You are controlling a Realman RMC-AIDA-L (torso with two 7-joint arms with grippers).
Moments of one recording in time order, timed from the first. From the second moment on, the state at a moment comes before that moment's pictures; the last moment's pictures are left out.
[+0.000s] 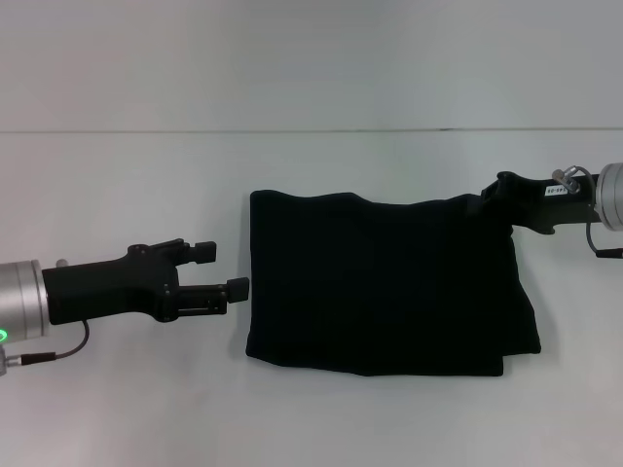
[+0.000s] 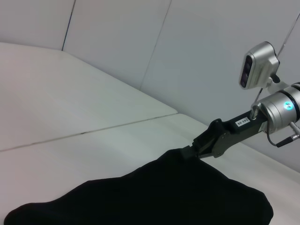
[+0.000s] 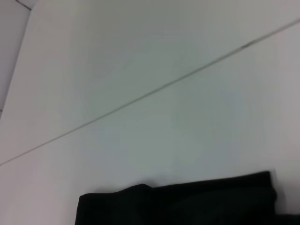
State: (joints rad) left arm -0.54 -2.03 0.59 0.55 2.03 1.53 -1.43; right arm 0.84 1.96 -0.73 -0.40 -2.24 -1.02 2.54
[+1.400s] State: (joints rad) left arm -0.55 -2.05 0.55 0.46 1.92 1.54 -1.56; right arm 0.57 2.00 -0.59 -0.48 -1.77 -1.01 1.90
